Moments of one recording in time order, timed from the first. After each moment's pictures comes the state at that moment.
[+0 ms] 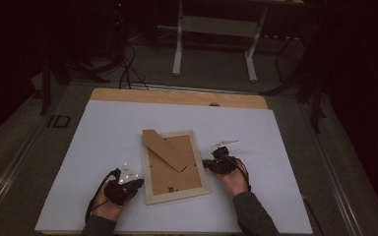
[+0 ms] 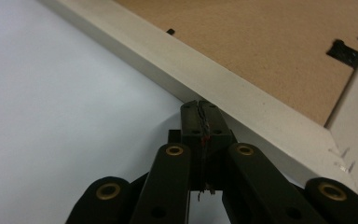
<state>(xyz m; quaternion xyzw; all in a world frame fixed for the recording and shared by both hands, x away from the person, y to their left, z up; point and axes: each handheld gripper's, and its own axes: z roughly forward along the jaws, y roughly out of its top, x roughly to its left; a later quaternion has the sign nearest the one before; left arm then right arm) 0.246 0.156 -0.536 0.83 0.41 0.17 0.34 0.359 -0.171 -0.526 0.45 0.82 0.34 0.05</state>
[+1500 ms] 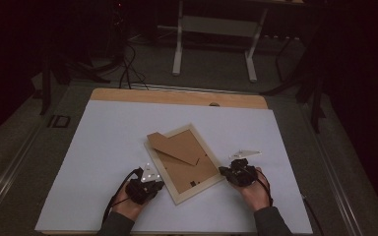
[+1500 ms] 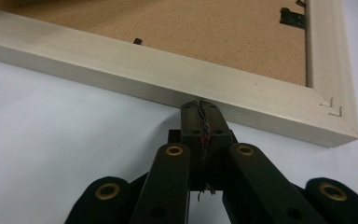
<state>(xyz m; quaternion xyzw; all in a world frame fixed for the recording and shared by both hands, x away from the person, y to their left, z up) 0.257 0.105 -0.534 0.85 0.37 0.12 0.35 0.310 -0.218 -0.501 0.42 0.84 0.34 0.11</state>
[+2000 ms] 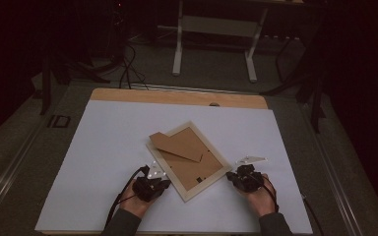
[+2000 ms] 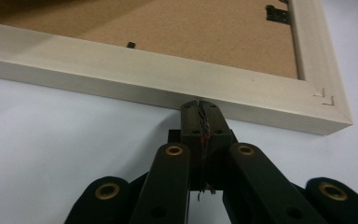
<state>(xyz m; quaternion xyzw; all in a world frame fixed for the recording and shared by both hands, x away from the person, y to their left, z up) 0.266 0.093 -0.534 0.85 0.37 0.11 0.36 0.302 -0.237 -0.516 0.45 0.83 0.32 0.12</state>
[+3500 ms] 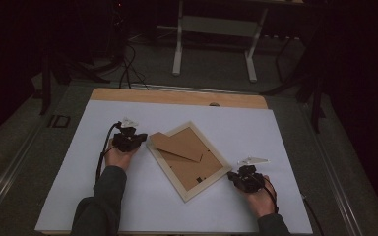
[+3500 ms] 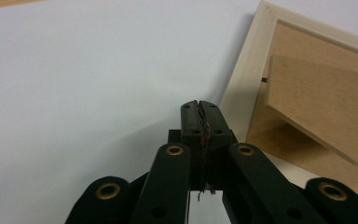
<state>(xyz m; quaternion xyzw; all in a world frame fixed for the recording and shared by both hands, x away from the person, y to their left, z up) 0.395 0.172 -0.516 0.77 0.48 0.16 0.40 0.301 -0.241 -0.521 0.47 0.81 0.33 0.13</state>
